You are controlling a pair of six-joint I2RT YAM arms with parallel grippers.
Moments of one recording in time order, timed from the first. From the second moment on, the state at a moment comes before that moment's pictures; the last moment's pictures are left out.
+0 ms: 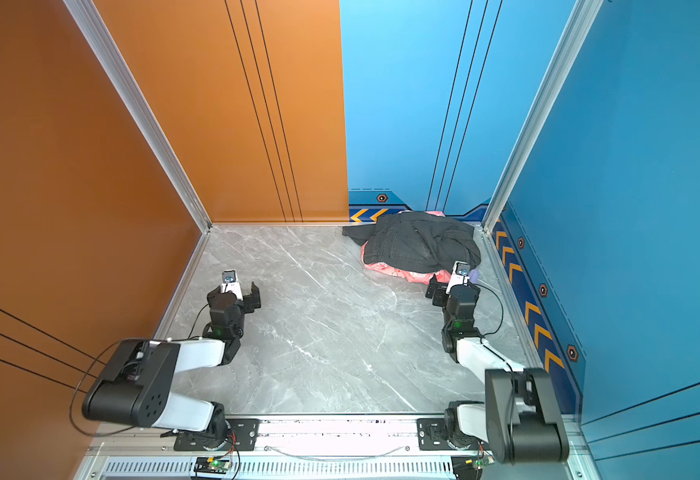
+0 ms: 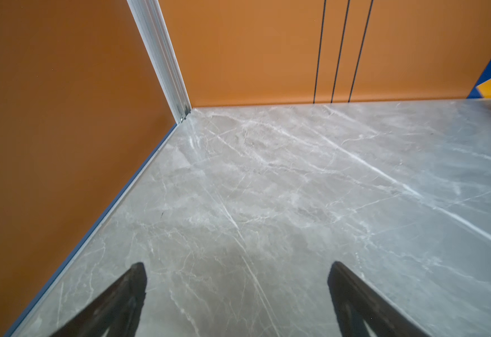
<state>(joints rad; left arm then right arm) -0.14 1.38 0.34 0.79 -0.41 0.03 0.01 1.20 0.43 0.52 0.20 0.12</state>
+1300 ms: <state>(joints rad) -0.22 0.88 0.46 0.15 0.08 0.05 -0.28 1.46 0.72 -0.15 -0.10 0.66</state>
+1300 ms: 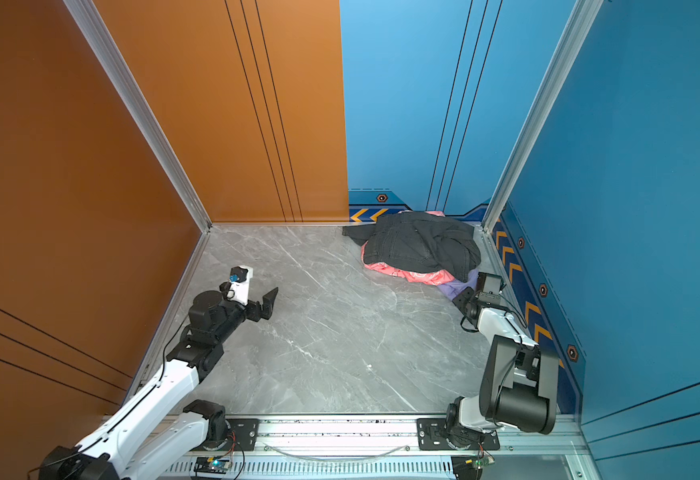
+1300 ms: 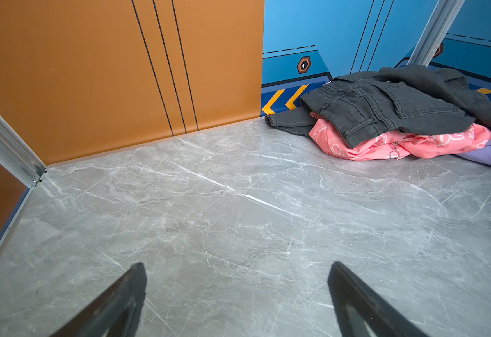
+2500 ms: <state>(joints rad) -0.24 0.88 0.46 0.15 0.09 0.08 -0.28 1.69 0.75 0.09 -0.12 0.85</state>
